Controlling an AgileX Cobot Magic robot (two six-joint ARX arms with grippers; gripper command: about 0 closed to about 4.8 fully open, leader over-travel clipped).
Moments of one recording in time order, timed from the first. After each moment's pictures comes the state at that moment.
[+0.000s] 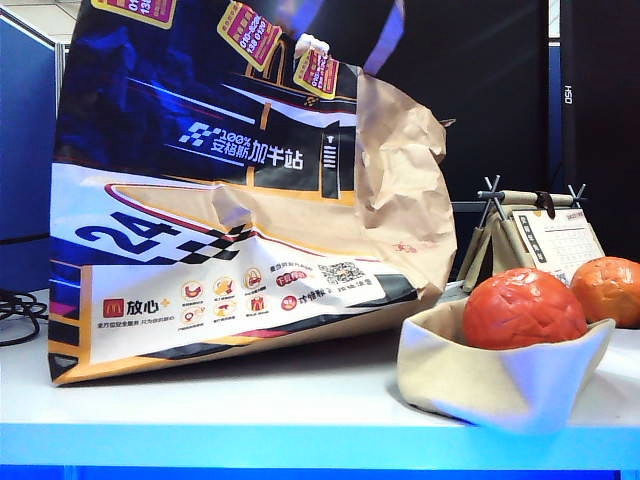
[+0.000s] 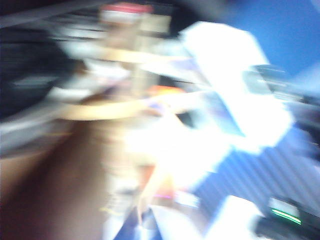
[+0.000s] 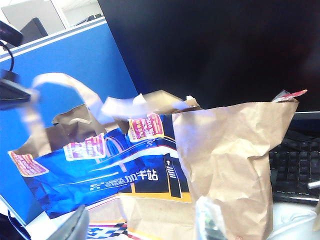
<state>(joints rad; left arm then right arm) -0.28 1.42 1.73 -0.95 0.77 -0.07 0.04 0.63 0.63 0.07 -0.67 0.39</state>
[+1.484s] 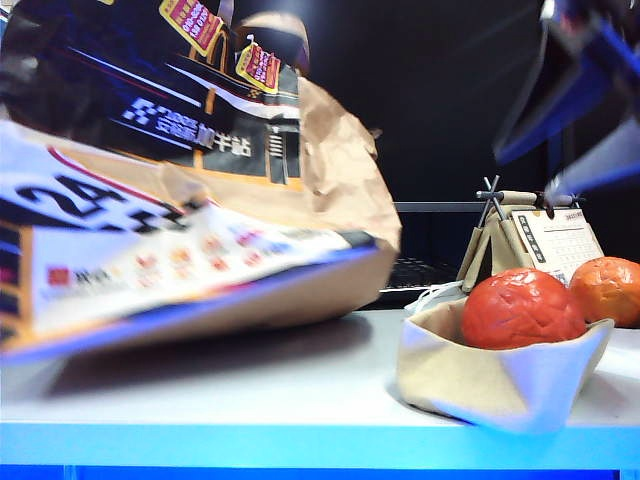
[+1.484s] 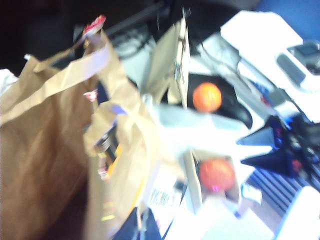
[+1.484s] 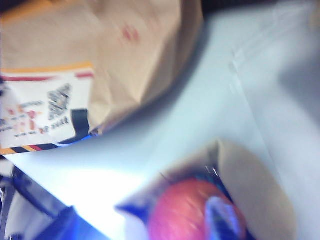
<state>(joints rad) -0.28 1.42 1.90 -1.11 0.58 0.16 0.25 0.97 0.63 -0.30 -0.44 0.23</state>
